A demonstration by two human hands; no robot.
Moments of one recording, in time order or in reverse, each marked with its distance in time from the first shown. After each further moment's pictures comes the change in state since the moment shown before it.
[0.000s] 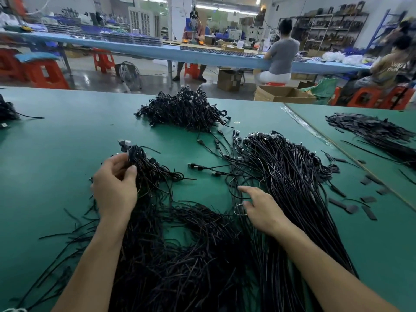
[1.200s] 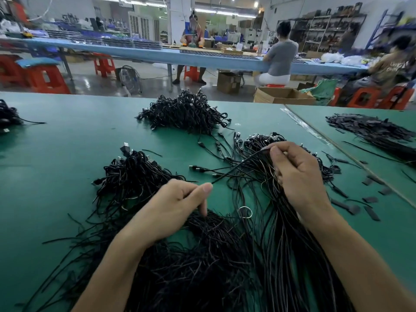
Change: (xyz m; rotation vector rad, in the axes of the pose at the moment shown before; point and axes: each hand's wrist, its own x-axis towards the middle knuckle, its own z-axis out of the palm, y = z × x) left_hand -0.052 0.076 -0.011 0.020 -1.050 0.183; right_hand -0.036 -0.057 -0.076 0.698 0.483 -0.246
